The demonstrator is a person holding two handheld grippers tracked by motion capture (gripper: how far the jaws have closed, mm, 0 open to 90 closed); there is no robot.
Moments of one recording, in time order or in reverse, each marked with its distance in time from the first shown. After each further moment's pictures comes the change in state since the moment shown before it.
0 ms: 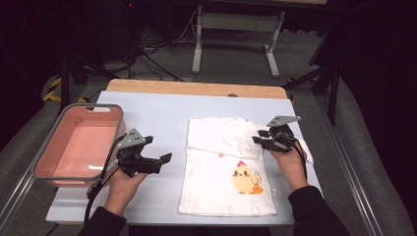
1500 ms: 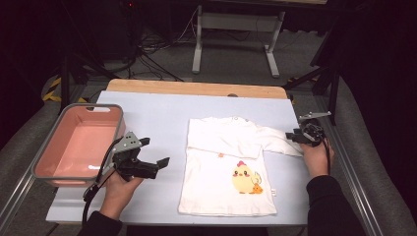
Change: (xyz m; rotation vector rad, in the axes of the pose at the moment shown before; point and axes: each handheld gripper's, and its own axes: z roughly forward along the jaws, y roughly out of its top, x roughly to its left) left arm -0.003 -0.004 -0.011 -0.020 -0.025 0.028; right arm -0.112 -0.061 -0.013 0.151 -0.198 0.245
